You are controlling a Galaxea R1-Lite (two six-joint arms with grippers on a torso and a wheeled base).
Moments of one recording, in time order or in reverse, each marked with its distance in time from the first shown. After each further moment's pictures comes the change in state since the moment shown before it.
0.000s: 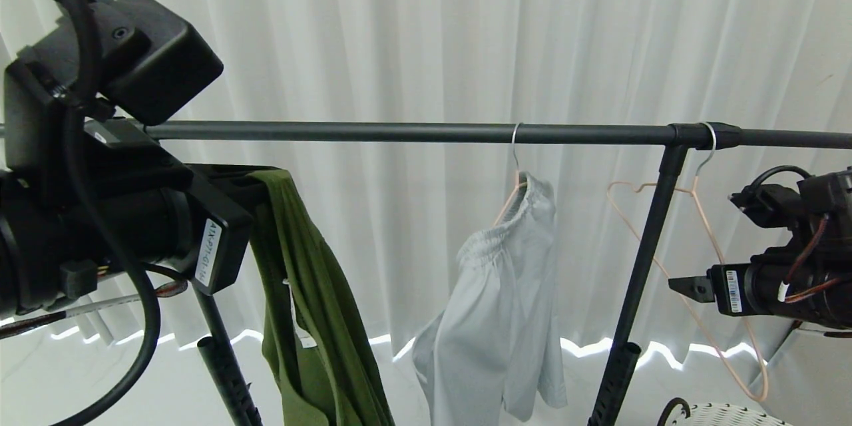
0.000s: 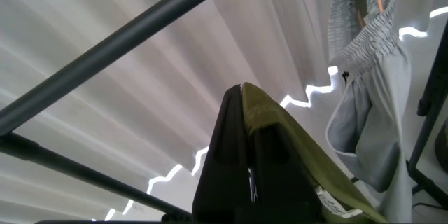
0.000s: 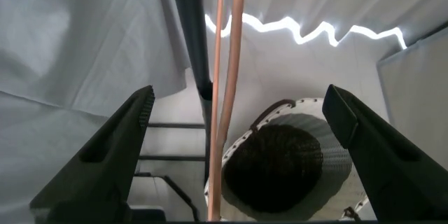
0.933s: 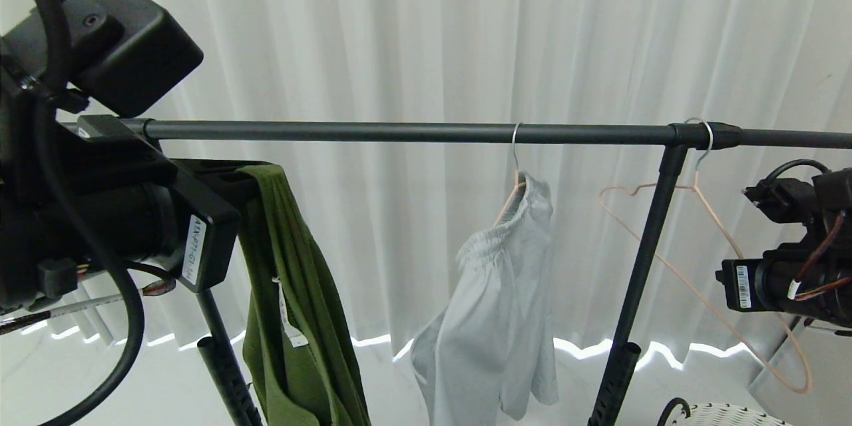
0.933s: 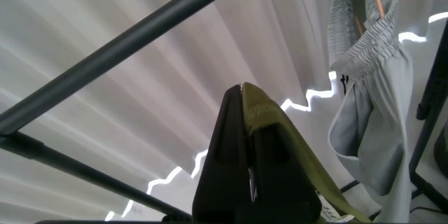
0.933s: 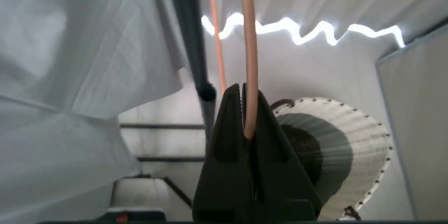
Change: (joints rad) left arm -0.001 -0.017 -0.001 0.000 -0.001 0.000; right arm 0.000 -0.035 0.000 0.001 -0.046 0.019
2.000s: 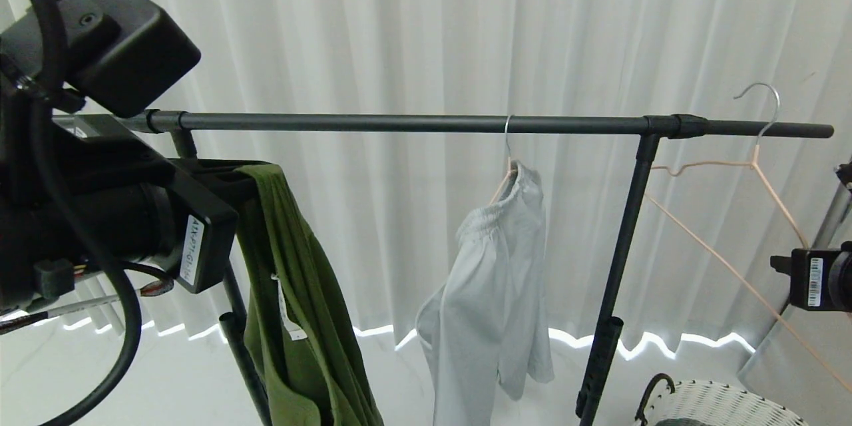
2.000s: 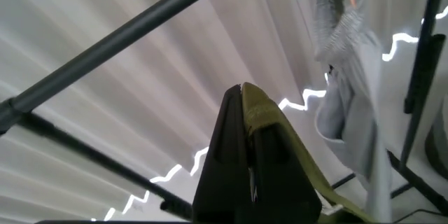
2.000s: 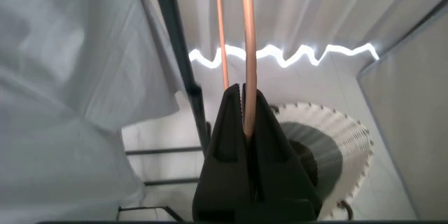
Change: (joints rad) left arm -0.003 -0.004 0.001 0.000 0.004 0.002; right arm 0.001 -0.208 0.013 0.054 -0.039 0.009
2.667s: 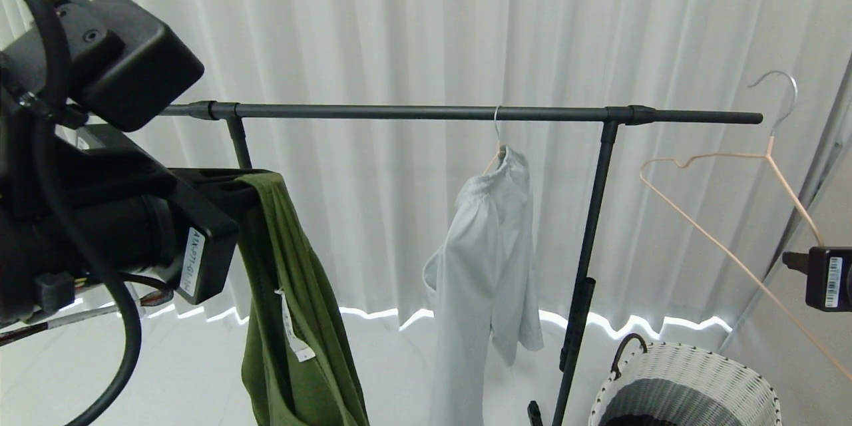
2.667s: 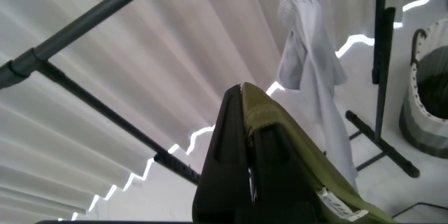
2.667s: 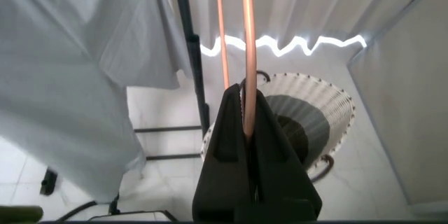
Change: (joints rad) left arm 0.000 0.002 0.017 -0.001 0.000 -0.001; right arm 0.000 -0.035 0.001 0.008 0.000 -0.010
